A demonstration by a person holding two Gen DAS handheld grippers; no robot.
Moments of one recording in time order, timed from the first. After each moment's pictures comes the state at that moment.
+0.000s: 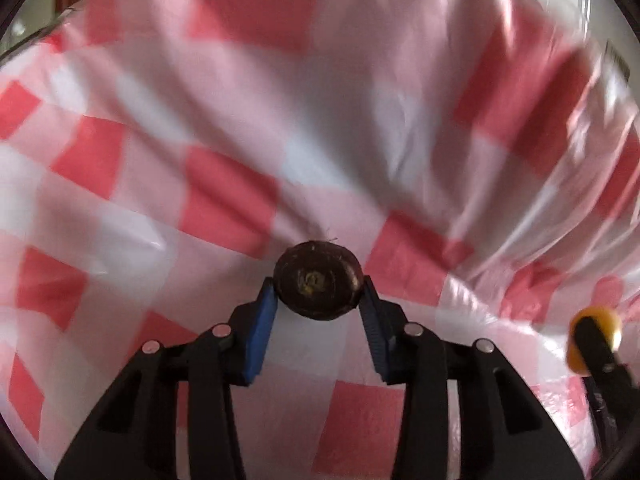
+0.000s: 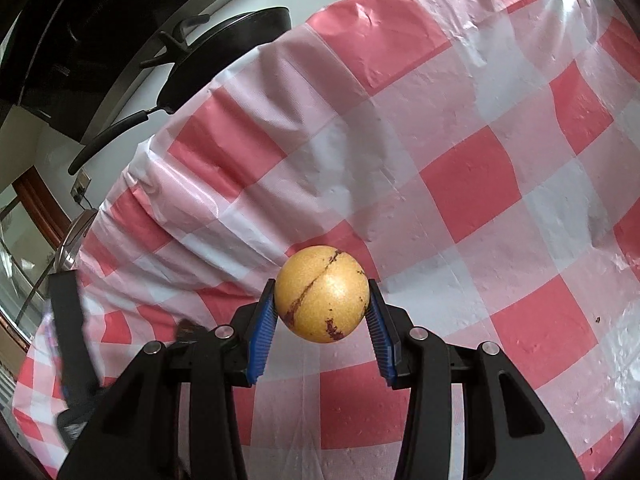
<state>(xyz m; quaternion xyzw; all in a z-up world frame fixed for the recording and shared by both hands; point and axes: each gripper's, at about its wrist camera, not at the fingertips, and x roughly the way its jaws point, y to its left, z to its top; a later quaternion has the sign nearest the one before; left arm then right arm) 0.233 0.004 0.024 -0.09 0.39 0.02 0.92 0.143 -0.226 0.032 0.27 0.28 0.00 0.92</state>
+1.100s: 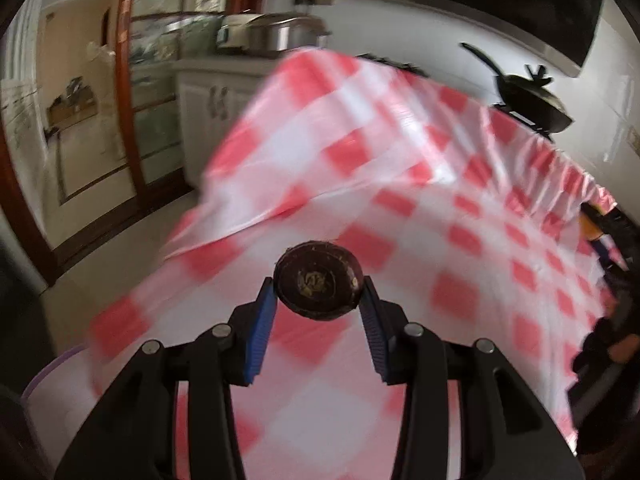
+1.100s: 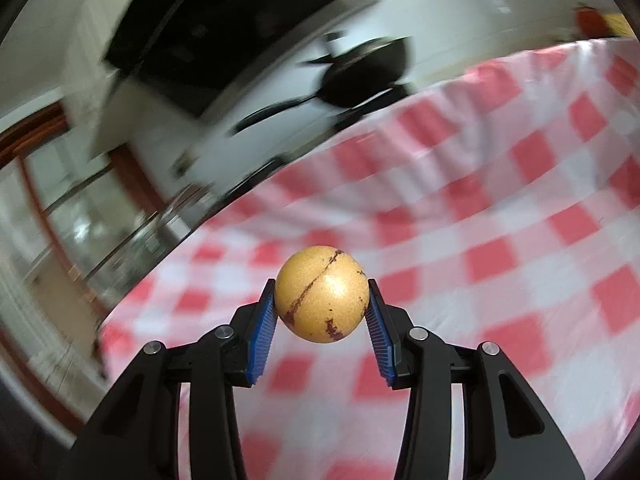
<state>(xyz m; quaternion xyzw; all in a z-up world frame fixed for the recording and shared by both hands) -0.178 0.207 0.058 -0.15 0.32 0.18 0.92 -0.023 -0.121 0.087 0.25 0.23 0.16 0.93</state>
